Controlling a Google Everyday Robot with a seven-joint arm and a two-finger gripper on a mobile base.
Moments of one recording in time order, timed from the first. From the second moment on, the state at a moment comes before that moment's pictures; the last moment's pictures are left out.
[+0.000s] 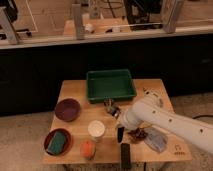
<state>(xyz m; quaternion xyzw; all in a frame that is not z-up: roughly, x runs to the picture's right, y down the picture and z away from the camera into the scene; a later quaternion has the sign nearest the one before) 0.074 0.199 0.733 -0.14 -0.30 -0.47 0.82</state>
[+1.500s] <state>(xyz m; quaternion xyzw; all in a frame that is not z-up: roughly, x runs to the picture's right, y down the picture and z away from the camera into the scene) 0.044 0.235 0.787 -0.15 -0.28 -0.47 0.82</state>
